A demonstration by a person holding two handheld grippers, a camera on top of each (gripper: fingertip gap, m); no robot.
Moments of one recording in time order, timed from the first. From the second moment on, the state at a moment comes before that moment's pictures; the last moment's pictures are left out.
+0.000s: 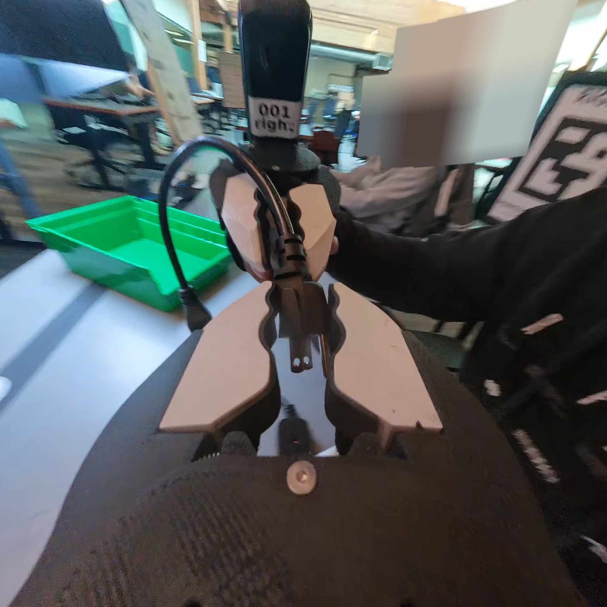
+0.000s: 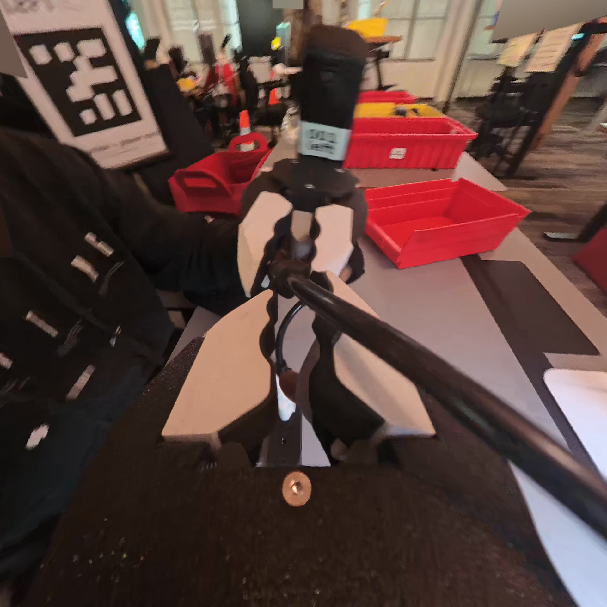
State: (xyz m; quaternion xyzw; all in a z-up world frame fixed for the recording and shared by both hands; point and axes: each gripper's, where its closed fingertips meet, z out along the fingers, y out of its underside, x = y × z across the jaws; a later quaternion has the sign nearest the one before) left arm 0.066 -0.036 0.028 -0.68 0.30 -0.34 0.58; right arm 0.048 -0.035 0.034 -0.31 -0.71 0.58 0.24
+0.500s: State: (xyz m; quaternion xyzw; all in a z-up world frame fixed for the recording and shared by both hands) left arm 0.004 0.008 0.010 -0.58 0.39 0.37 0.61; right arm -0.003 -0.011 0.012 -0.50 -0.46 0.70 0.20
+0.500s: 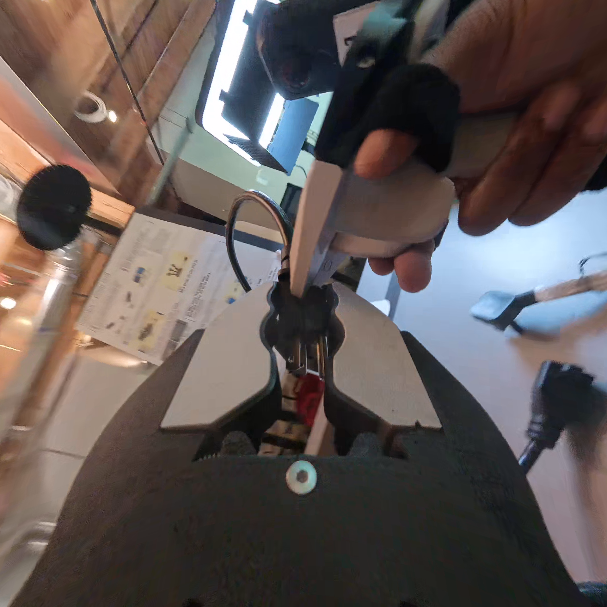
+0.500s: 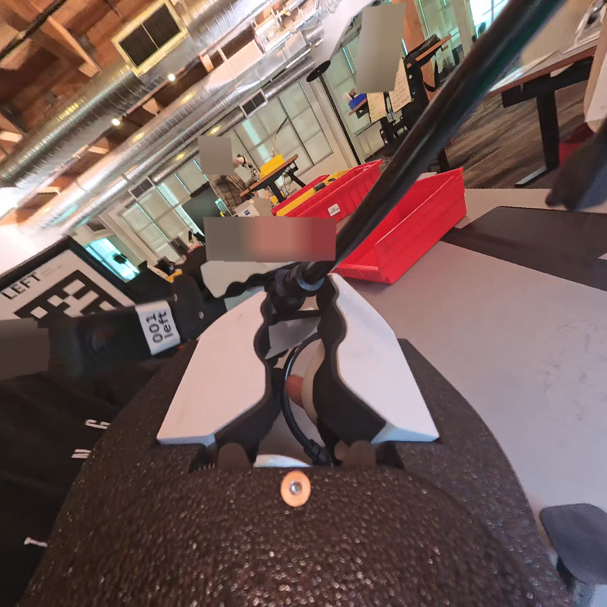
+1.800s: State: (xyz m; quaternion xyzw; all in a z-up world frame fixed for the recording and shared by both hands) left arm 0.012 -0.009 0.009 -0.63 0.37 0.07 0.68; right arm 0.006 -0.011 0.011 -0.38 -0.51 0.71 0.30
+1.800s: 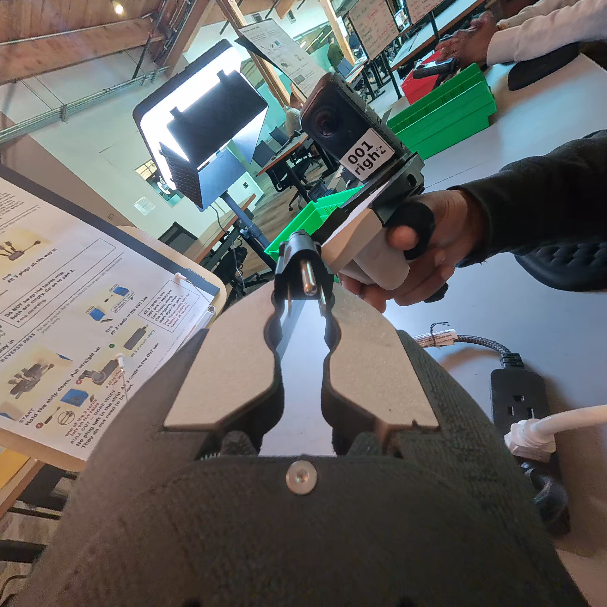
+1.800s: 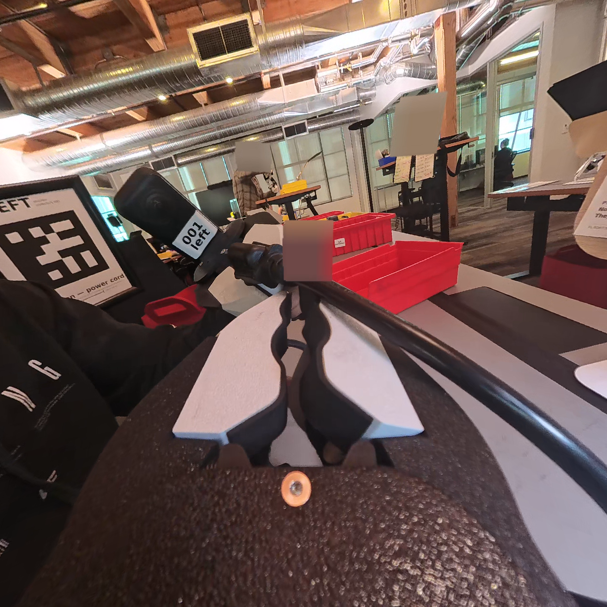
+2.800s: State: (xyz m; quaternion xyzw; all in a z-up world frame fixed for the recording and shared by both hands) left arm 0.045 -0.021 -0.013 -0.78 0.26 -0.18 0.54; right arm -0.018 0.009 -0.037 -0.41 -0.64 0.37 0.54
